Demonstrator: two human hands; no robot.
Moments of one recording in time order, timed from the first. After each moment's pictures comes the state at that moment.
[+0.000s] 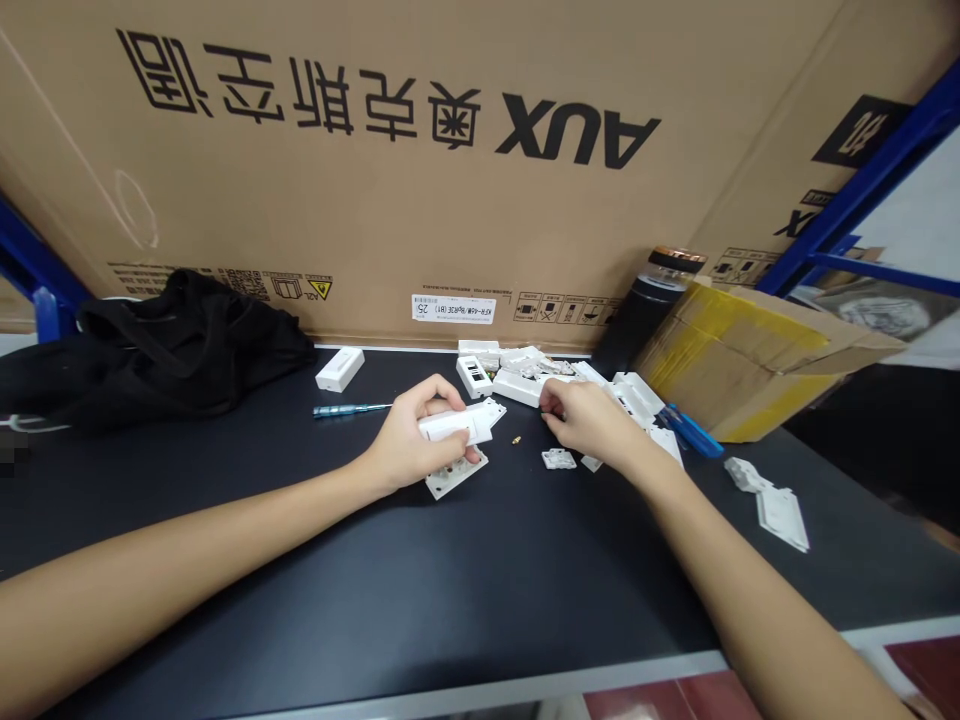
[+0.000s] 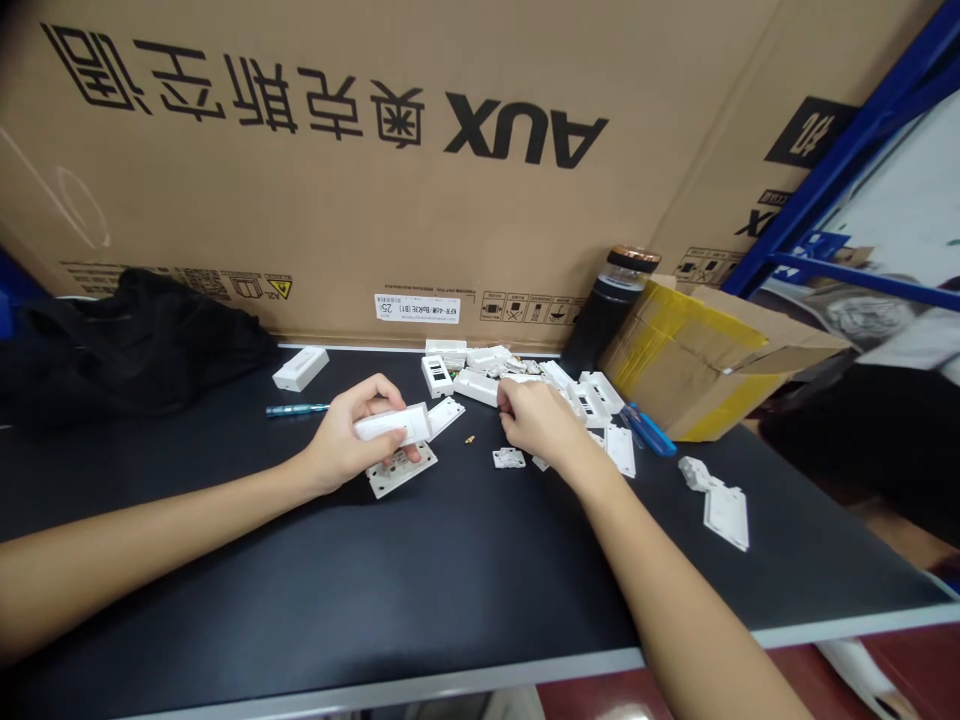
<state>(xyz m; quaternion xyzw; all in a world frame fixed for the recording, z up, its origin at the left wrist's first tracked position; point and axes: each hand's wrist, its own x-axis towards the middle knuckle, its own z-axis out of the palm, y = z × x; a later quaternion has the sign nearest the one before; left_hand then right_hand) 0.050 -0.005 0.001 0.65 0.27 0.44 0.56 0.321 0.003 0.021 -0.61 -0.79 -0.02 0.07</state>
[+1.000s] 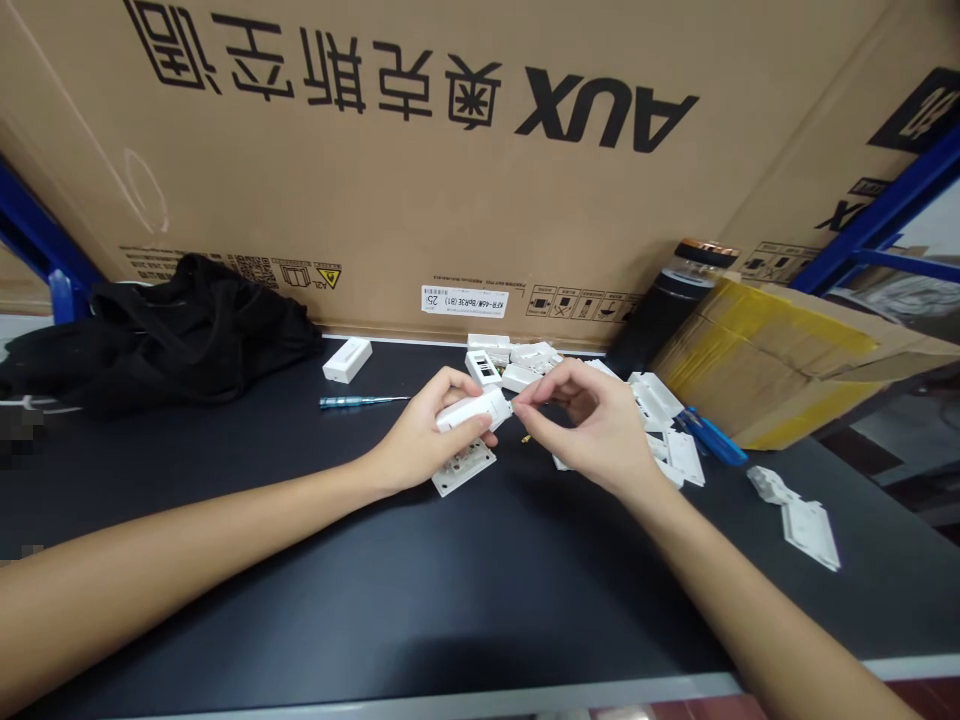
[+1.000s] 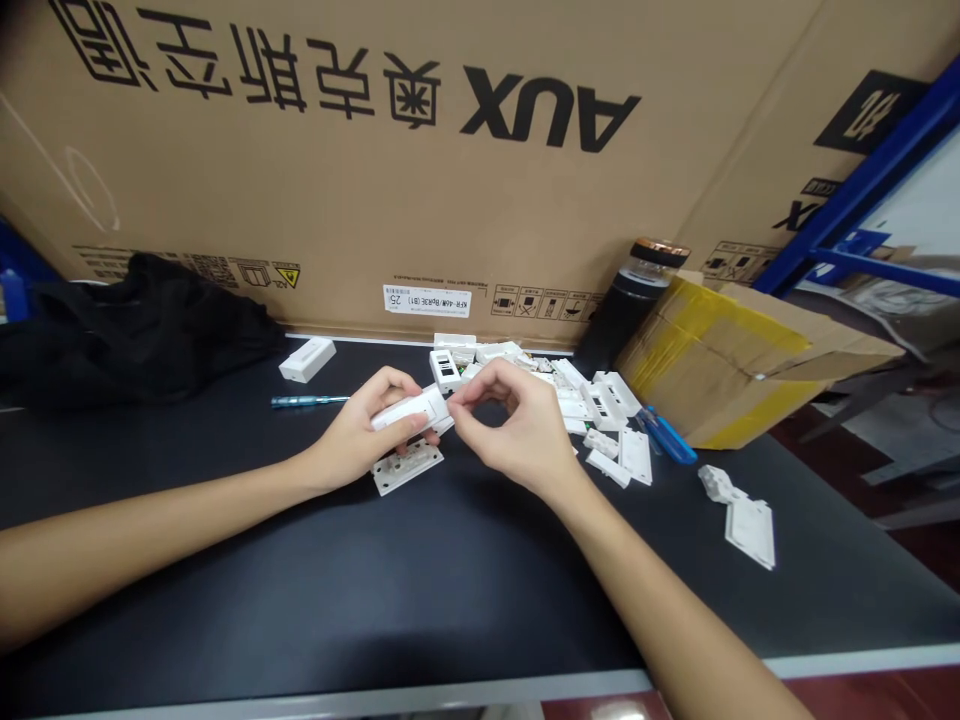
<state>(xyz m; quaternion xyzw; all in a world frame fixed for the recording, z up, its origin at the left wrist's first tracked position) 0.054 -0.002 -0.005 0.65 0.27 0.42 0.58 0.257 -0.034 0.039 -0.40 -0.72 0.24 0.52</state>
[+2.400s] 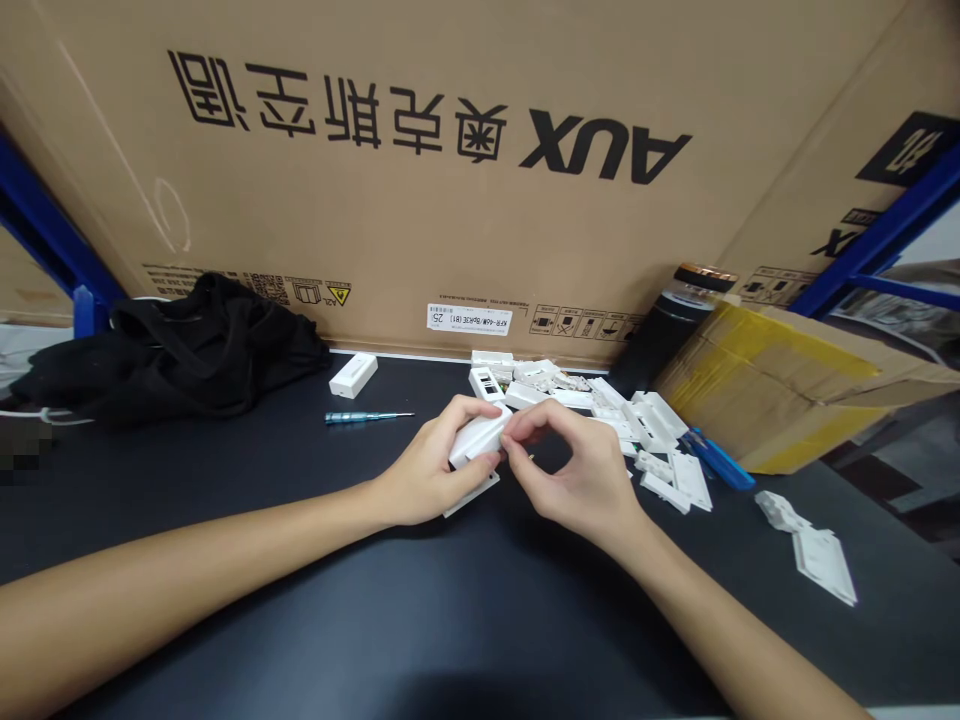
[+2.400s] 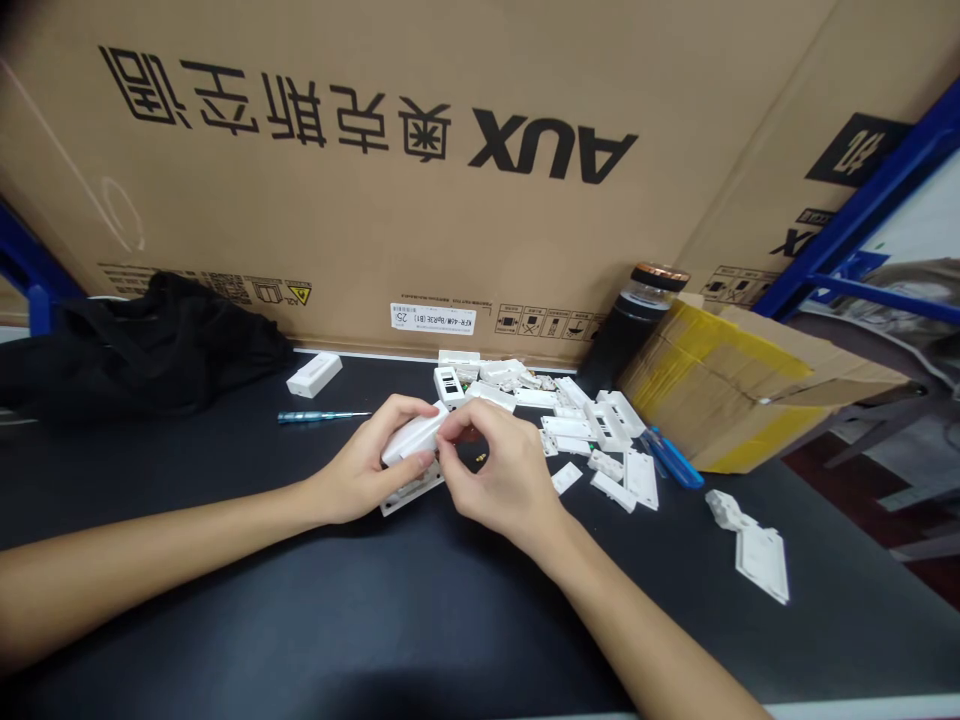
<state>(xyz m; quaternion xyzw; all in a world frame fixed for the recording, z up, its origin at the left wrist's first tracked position) 0.049 -0.007 -0.005 0.78 0.25 0.41 0.40 0.243 -0.044 0.033 -0.42 -0.78 0.09 0.46</state>
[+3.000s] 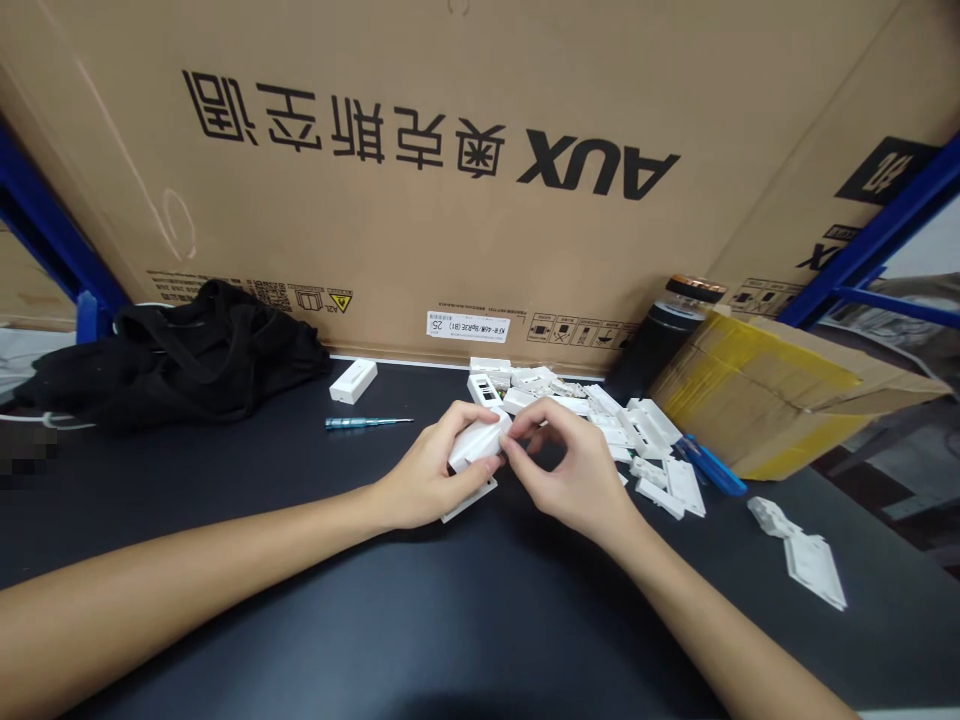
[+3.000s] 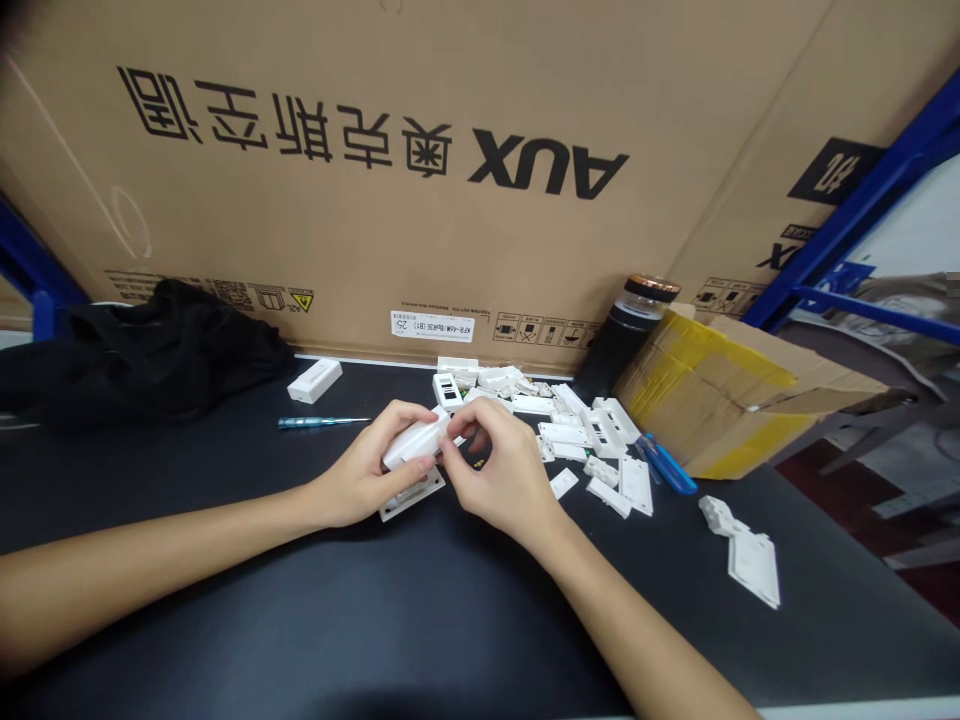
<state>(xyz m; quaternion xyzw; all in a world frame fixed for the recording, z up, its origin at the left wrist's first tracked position) 0.050 -0.007 -0.007 0.77 0.25 0.41 0.43 0.247 -0.038 0.031 -0.45 -0.76 0.13 0.45</state>
